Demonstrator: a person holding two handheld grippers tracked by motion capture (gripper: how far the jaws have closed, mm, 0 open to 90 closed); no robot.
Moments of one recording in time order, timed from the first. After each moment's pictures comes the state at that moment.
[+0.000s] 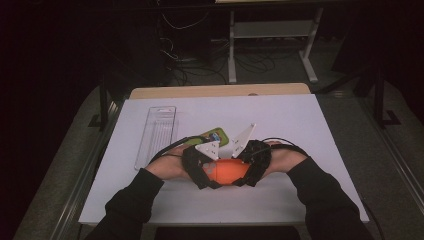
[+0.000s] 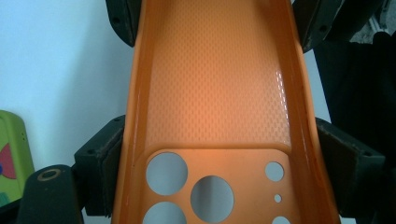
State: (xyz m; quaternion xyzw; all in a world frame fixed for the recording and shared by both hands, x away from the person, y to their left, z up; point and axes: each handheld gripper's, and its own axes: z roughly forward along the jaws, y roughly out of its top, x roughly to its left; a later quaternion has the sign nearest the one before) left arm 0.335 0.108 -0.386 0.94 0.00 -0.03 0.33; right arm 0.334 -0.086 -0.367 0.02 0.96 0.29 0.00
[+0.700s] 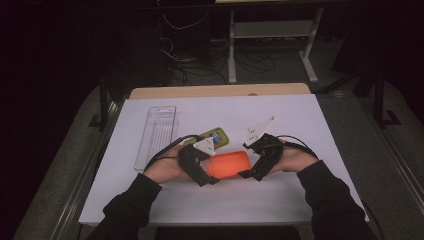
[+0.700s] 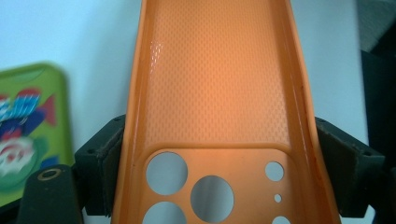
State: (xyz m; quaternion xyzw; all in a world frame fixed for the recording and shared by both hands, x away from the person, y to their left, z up) left arm 0.338 0.121 -0.389 0.94 0.11 0.01 0.33; right arm 0.342 -0.122 -0.366 0.13 0.93 0.36 0.04
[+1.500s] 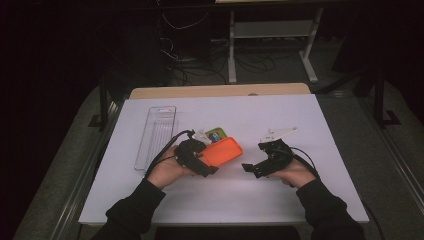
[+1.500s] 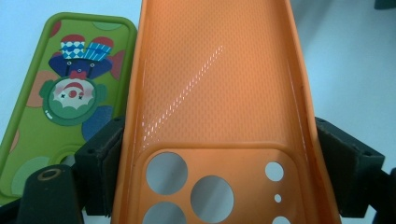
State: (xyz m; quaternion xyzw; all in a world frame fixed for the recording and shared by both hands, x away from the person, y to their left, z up) left arm 0.347 0.128 -0.389 0.92 0.24 0.05 0.30; right arm 0.325 -0.148 -0.399 0.34 0.84 0.42 0.08
